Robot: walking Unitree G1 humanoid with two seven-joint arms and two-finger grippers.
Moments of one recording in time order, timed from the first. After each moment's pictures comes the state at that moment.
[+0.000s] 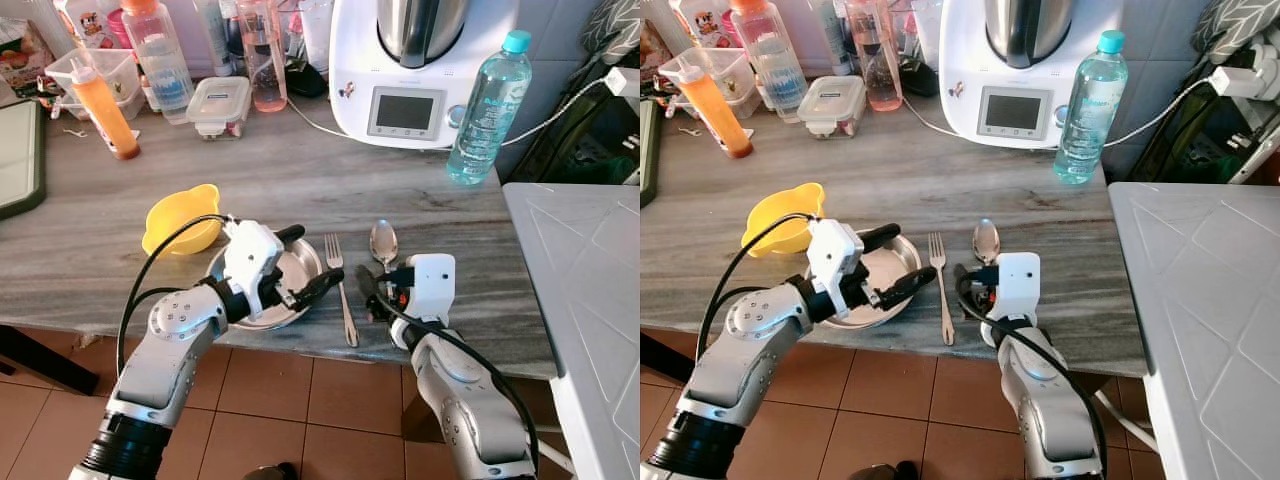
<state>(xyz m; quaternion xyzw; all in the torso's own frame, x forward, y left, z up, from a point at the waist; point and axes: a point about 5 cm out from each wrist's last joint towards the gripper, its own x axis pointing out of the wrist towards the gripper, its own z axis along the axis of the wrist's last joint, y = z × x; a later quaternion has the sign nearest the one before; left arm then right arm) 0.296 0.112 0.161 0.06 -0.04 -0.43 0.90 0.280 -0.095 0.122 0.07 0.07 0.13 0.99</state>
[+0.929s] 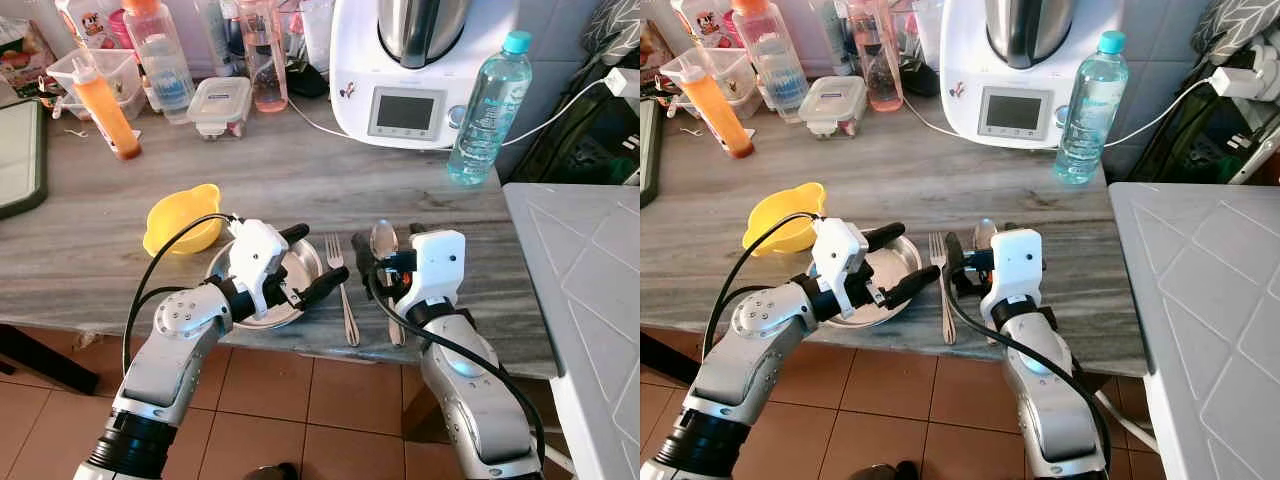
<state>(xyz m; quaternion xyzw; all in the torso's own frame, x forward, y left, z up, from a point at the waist) 0.297 0.107 0.160 0.06 -0.04 -0.44 0.90 0.279 -0.093 0.160 0.01 -0.06 0.13 0.99</state>
